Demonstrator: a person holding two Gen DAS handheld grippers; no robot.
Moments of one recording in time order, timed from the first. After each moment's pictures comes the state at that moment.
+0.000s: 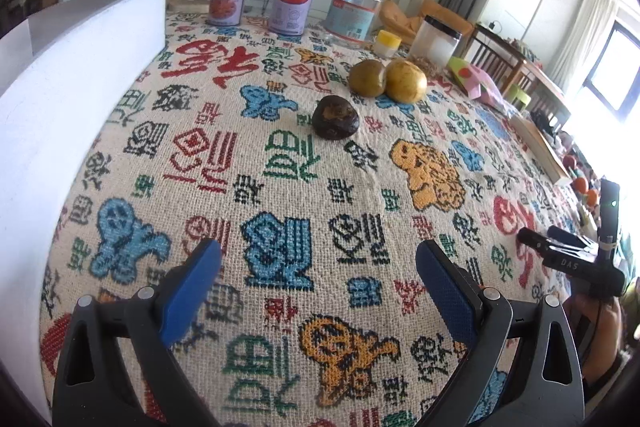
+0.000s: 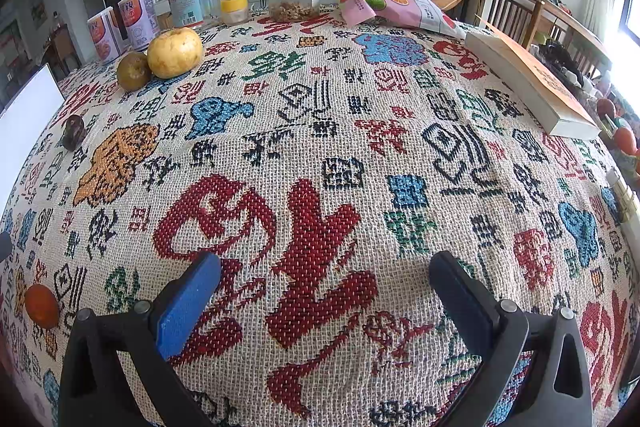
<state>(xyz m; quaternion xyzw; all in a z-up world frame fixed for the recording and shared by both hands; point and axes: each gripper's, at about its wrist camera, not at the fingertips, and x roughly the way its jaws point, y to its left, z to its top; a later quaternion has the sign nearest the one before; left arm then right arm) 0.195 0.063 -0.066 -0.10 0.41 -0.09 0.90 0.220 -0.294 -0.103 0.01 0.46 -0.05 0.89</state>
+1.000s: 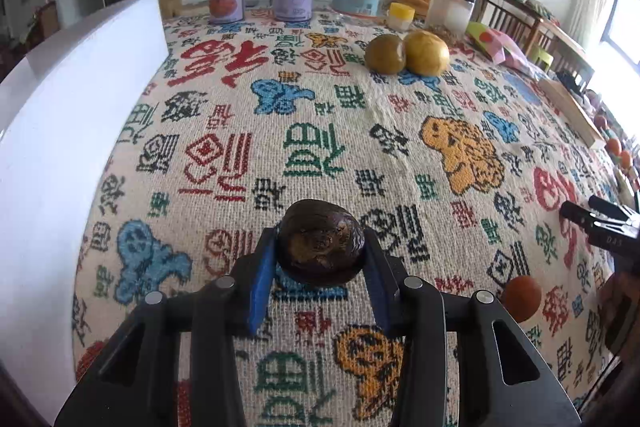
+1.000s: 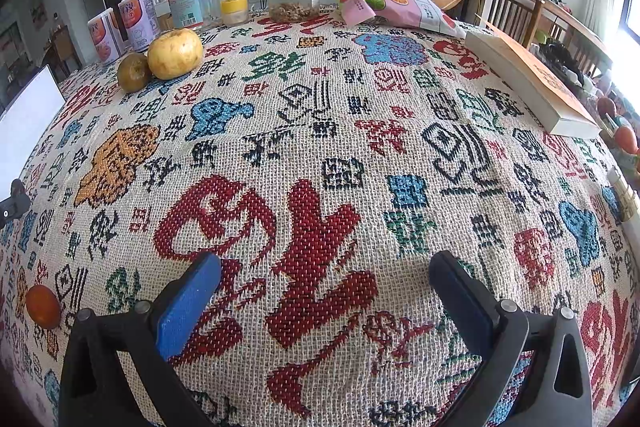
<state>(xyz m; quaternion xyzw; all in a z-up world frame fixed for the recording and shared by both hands) 0.201 0.048 -0.085 -0.02 0.45 -0.05 0.89 0.220 -0.295 -0.103 0.01 0.46 -0.05 0.89</state>
